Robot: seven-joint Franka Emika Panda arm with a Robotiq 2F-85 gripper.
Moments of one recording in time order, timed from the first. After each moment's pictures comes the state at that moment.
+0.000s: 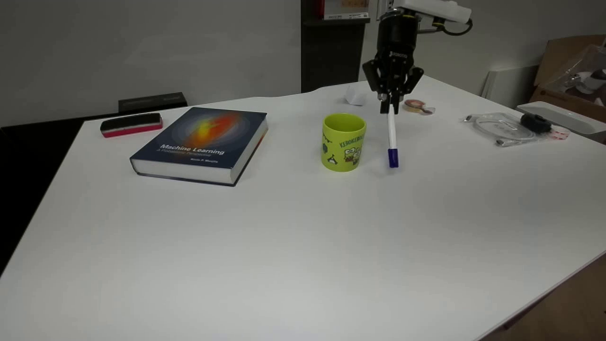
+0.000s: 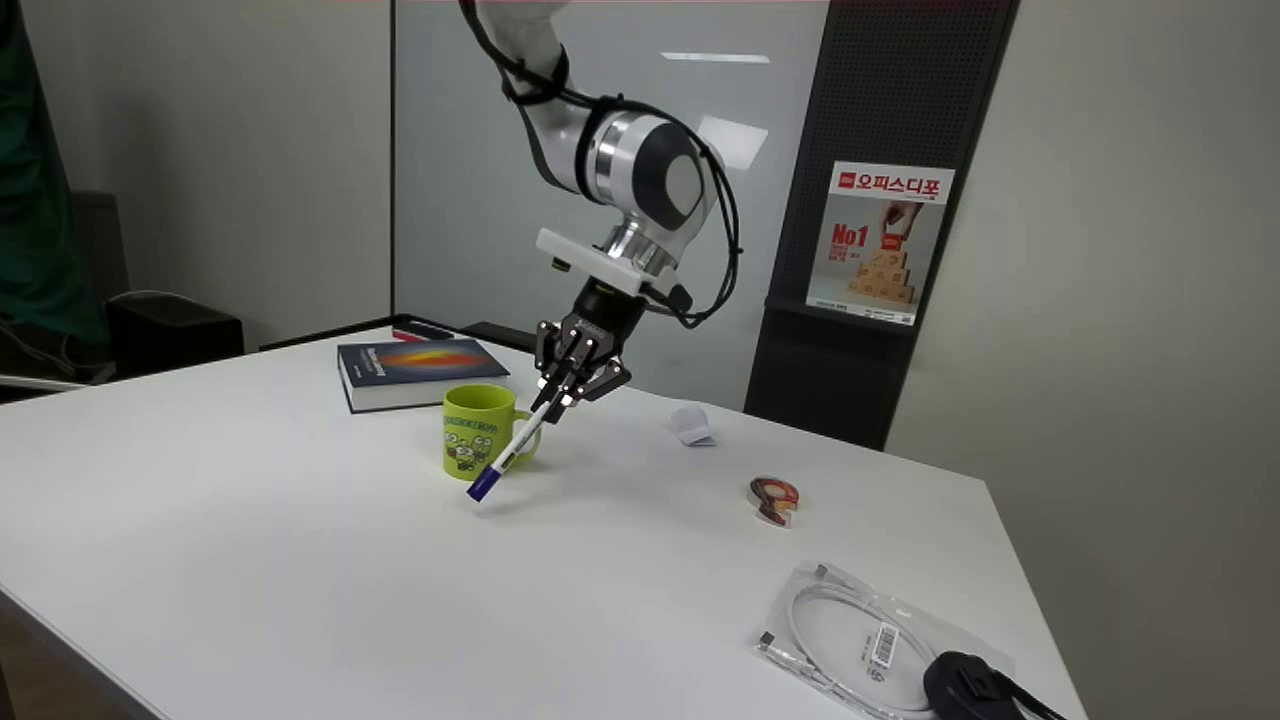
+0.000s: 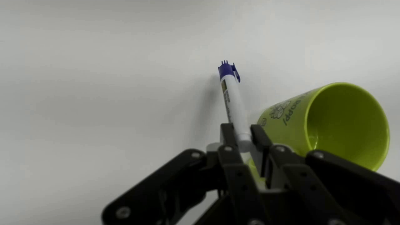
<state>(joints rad) -0.13 0.90 -0.01 -1.29 0.22 1.73 -0.04</state>
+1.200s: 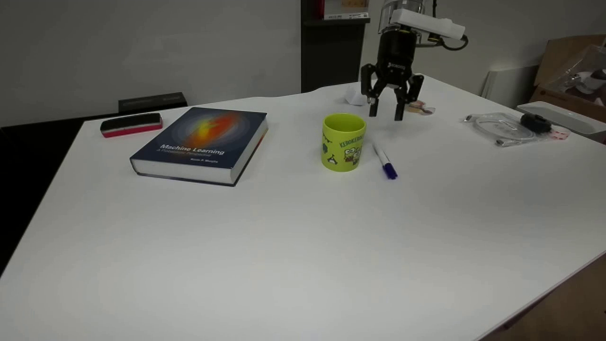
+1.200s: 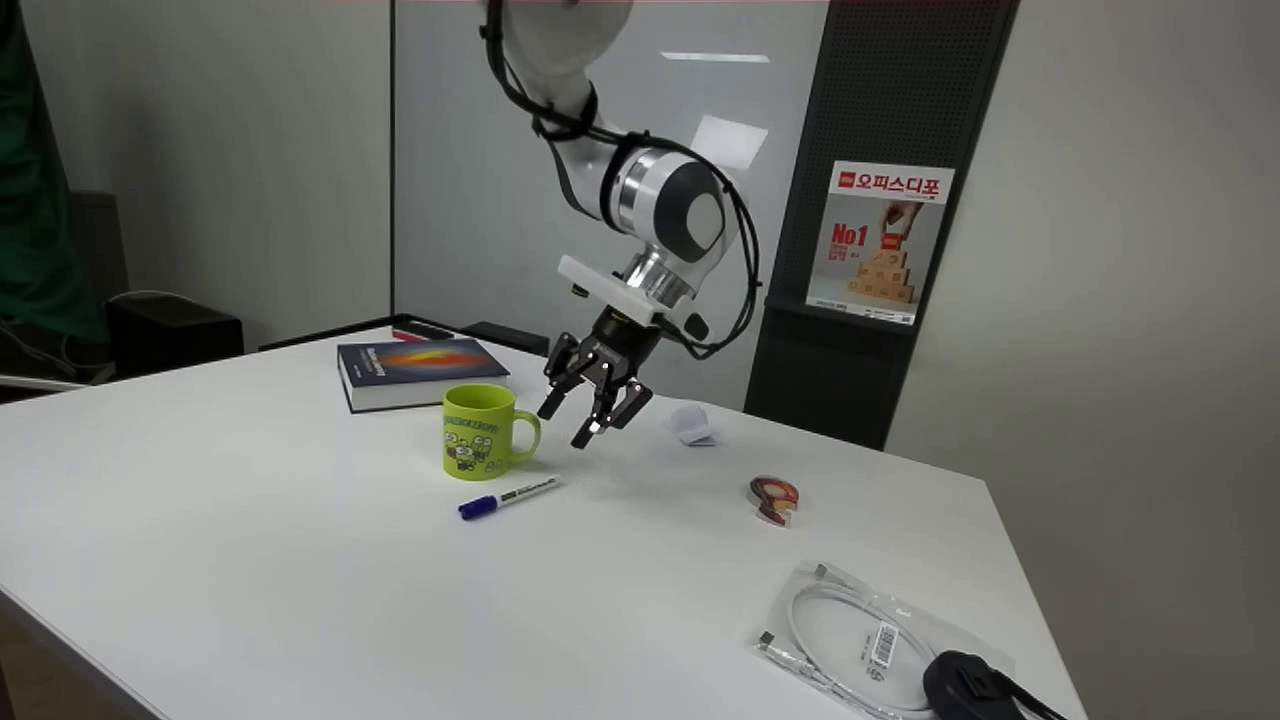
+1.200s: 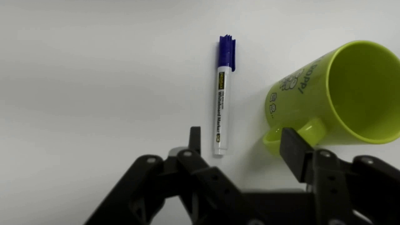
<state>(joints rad) -0.17 1.01 -0.01 -1.16 0.27 1.71 0.00</state>
